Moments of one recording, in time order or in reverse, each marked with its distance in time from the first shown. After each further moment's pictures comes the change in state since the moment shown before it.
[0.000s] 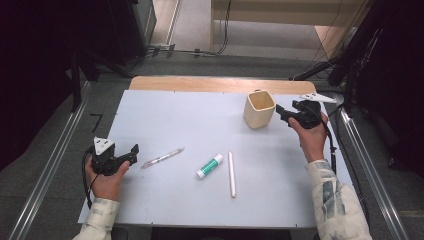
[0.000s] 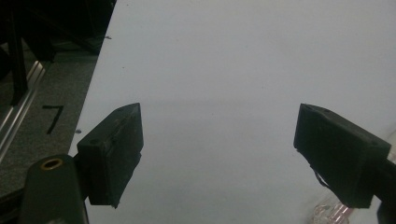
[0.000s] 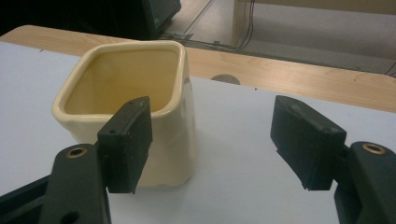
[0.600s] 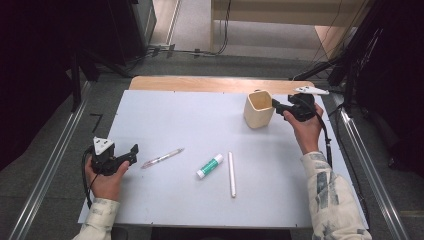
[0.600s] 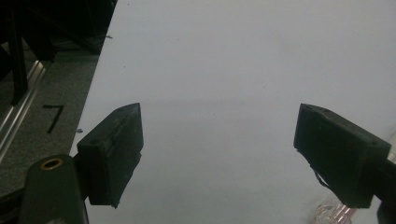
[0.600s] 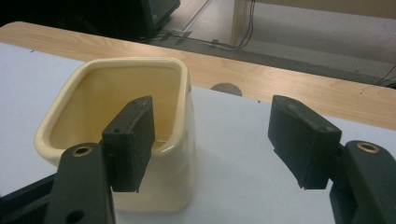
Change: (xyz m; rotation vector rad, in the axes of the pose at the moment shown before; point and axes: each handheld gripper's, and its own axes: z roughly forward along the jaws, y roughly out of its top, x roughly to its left) left arm 0.001 0.000 0.000 0.002 0.002 -0.001; right arm 0.005 0.016 0.020 0.020 -0.009 -0.027
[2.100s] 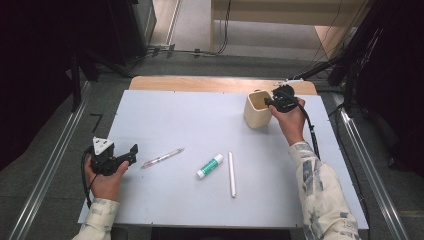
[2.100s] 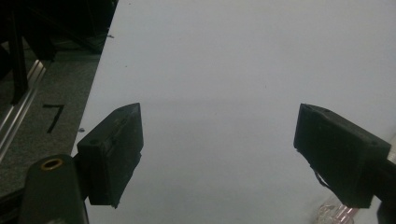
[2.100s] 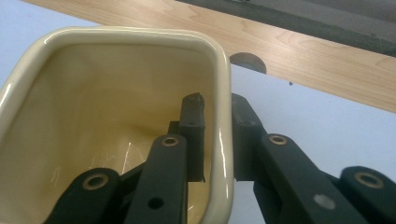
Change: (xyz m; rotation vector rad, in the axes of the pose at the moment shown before) left arm 0.002 0.000 0.000 -0.001 -0.001 -0.003; right arm 0.018 0.016 0.052 0.209 -0.014 -0.062
